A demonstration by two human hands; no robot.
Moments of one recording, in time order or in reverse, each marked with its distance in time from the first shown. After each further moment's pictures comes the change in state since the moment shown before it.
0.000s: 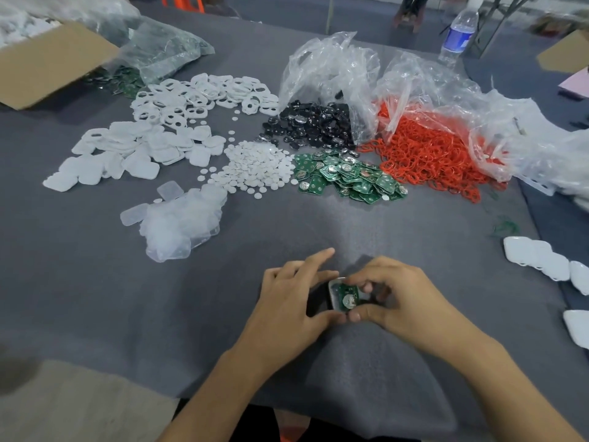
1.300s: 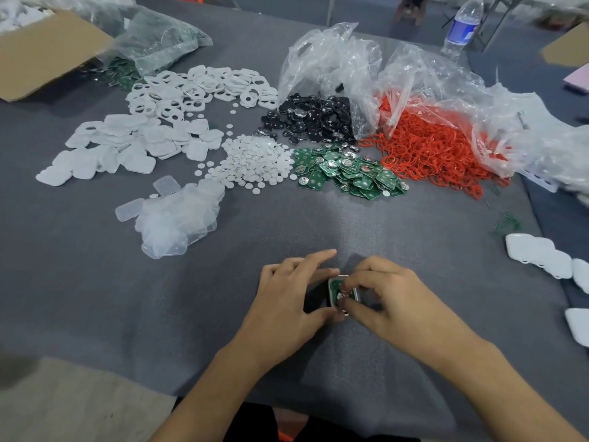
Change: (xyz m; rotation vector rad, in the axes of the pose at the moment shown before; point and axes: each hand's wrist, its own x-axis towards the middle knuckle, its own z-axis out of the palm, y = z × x) left_hand 0.002 -0.001 -0.002 -0.001 -0.022 -0.028; right_hand -0.004 -0.013 0.006 -0.136 -0.041 -0.058
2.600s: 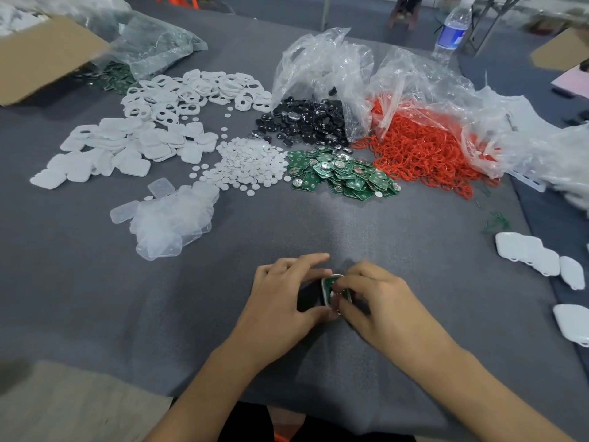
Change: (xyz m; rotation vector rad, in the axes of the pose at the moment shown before) left_hand 0.000 0.001 -0.001 0.017 0.003 -0.001; right_hand -0.008 -0.001 0.020 0.005 0.146 0.024
